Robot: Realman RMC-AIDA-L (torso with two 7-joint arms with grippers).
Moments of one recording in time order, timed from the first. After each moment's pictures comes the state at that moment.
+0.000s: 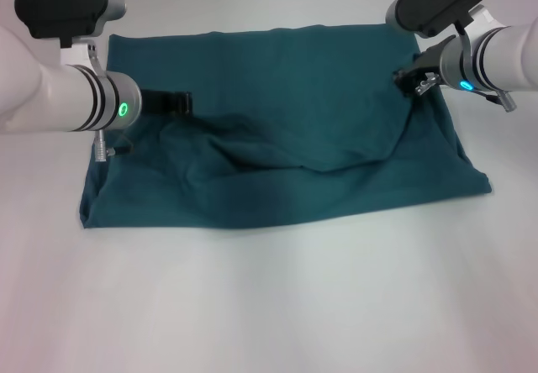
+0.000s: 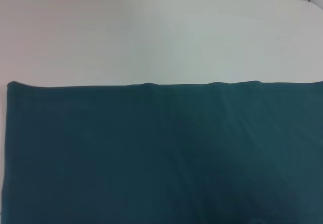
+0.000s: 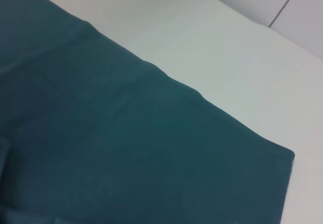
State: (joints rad) left arm -1.04 -2.11 0.93 0.46 2.57 0.52 -2.62; right arm 0.98 2.06 -1.01 -0.51 -2.93 -0.43 2.42
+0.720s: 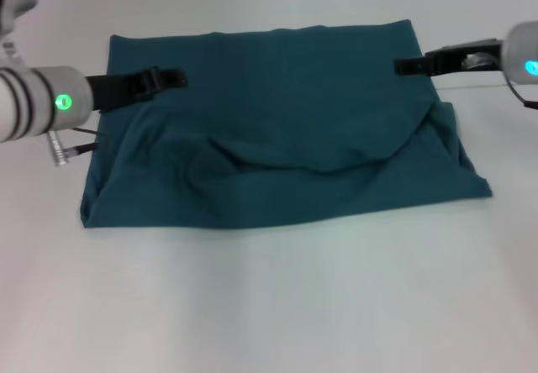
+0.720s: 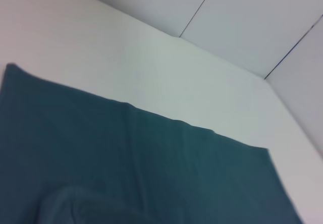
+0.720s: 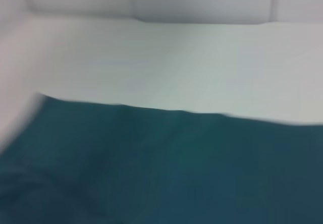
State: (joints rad) left arm -0.75 -2.15 0.93 0.90 2.29 0.83 -2.66; right arm 0.70 2.04 -0.98 -1.00 -2.43 -0.88 2.45
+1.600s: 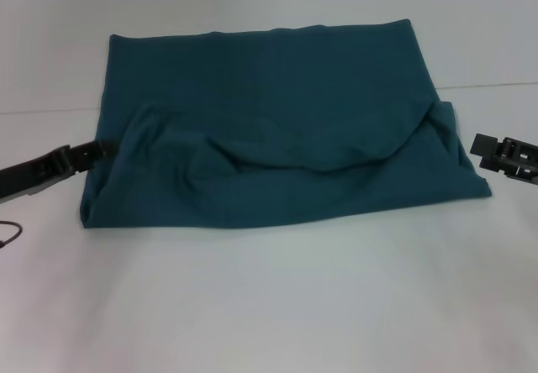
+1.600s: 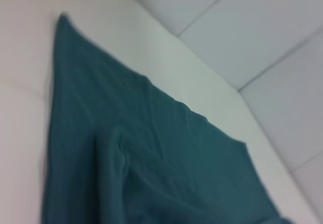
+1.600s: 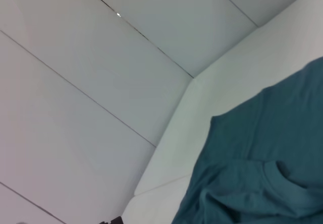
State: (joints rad) left arm -0.57 -2.07 0.58 0.69 2.01 1.14 -2.14; right arm 0.39 1.95 -0.53 -0.68 -1.82 -1.61 2.06
